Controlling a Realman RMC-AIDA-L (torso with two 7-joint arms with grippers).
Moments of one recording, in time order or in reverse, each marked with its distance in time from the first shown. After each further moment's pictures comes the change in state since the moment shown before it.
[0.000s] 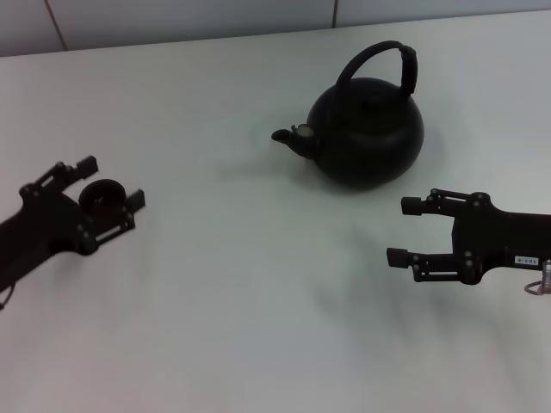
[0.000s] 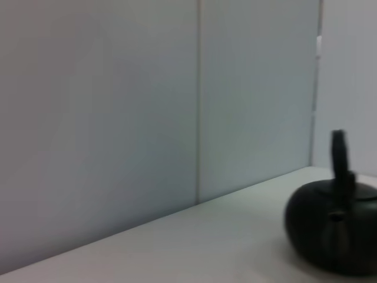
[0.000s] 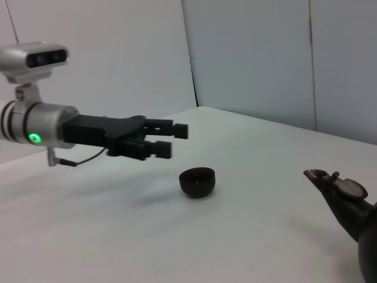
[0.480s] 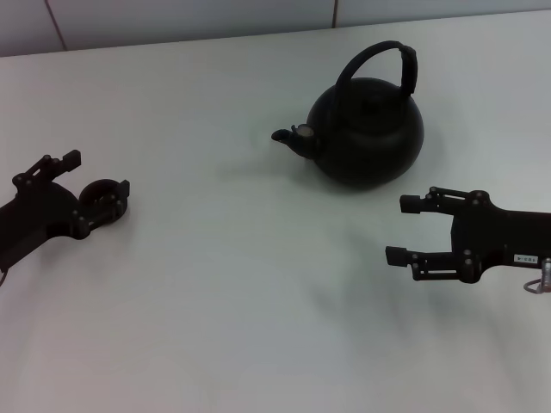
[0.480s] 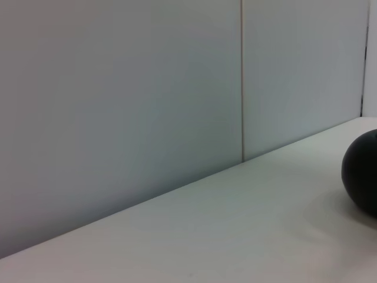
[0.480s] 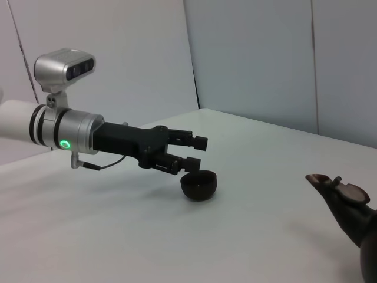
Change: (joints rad) left arm -0.076 0.002 -0.020 -0.069 0.006 -0.166 0.068; right arm 0.003 0.001 0.000 -0.004 0.003 -0.005 -0.001
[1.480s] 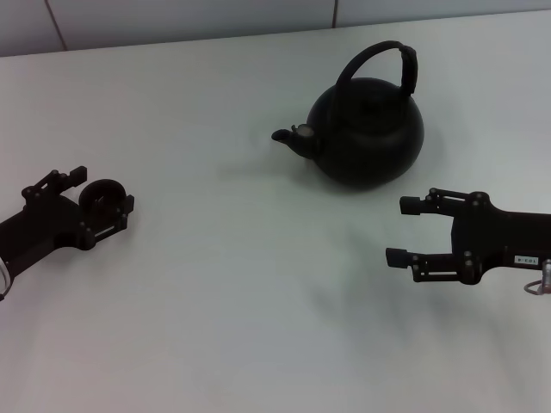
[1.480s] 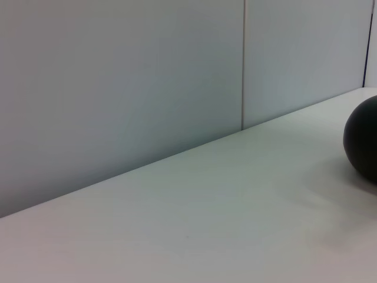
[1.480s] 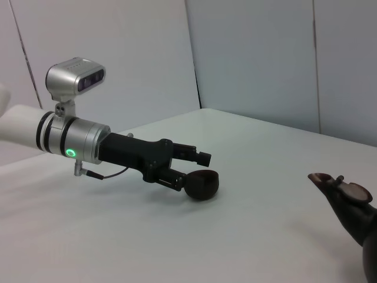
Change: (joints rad) left arm -0.037 0.005 0.004 -0.062 0.029 -0.047 -0.009; right arm -0.001 0.000 0.000 -0.002 -0.003 -0.004 0.004
